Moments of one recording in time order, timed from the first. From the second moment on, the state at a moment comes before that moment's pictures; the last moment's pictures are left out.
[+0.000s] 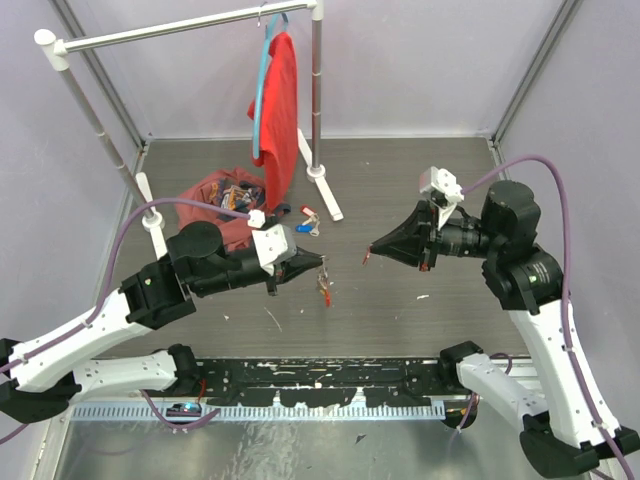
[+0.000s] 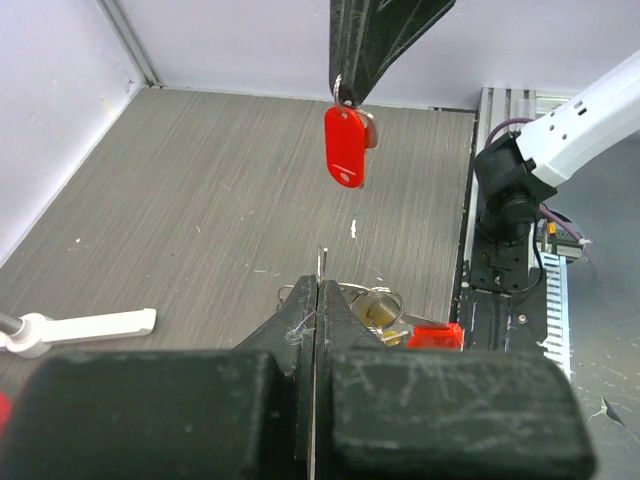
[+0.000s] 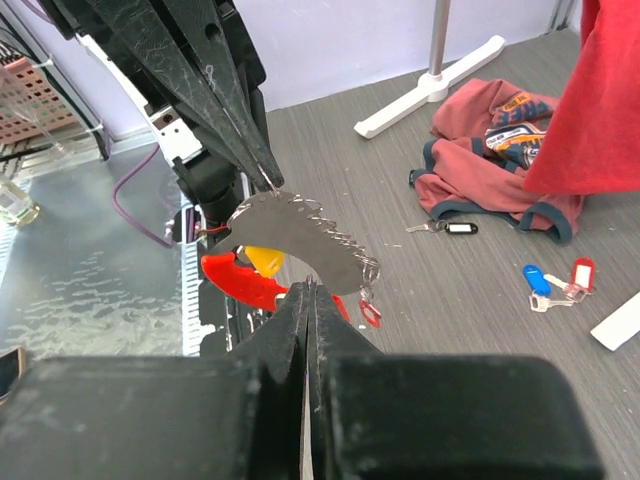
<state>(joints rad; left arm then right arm) -1.12 0.93 1.12 -0.28 0.18 0.16 0.30 0.84 1.24 -0.59 -1.07 -0.02</state>
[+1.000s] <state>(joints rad) -1.12 0.94 1.18 -0.42 0.09 0.14 0.65 0.96 1.13 -0.38 -0.81 0.04</state>
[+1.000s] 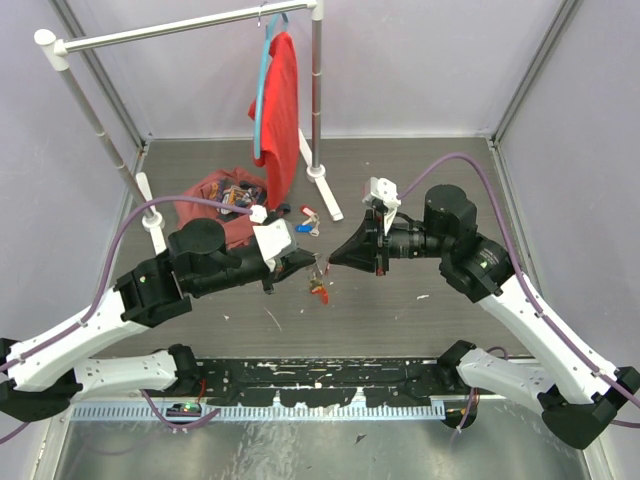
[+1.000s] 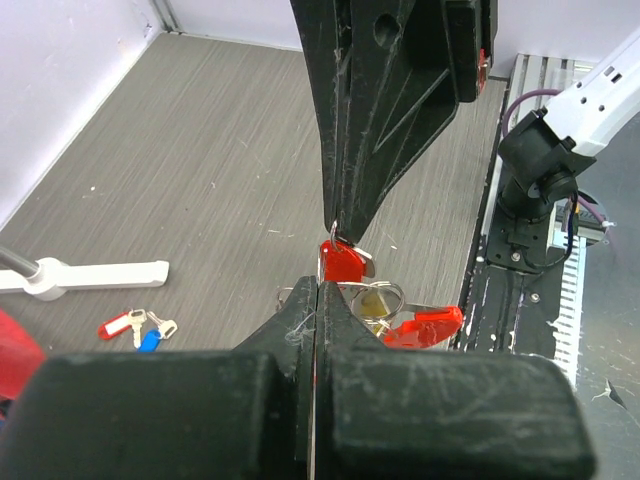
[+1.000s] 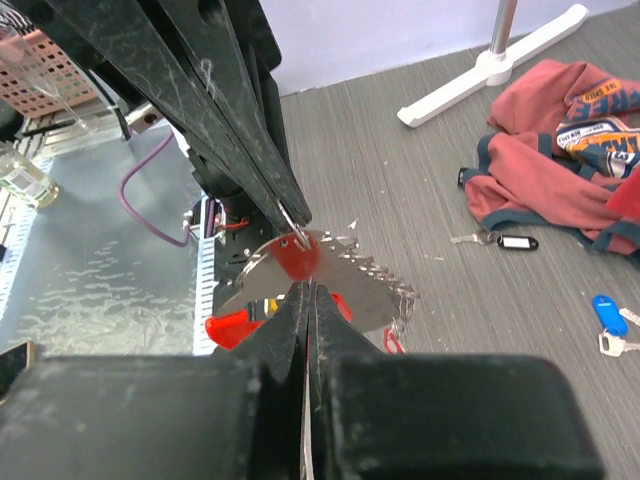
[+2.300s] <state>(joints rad) -1.12 0.95 1.18 -0.40 0.06 0.09 0.66 0.97 1.13 -0.27 -0.85 0.11</state>
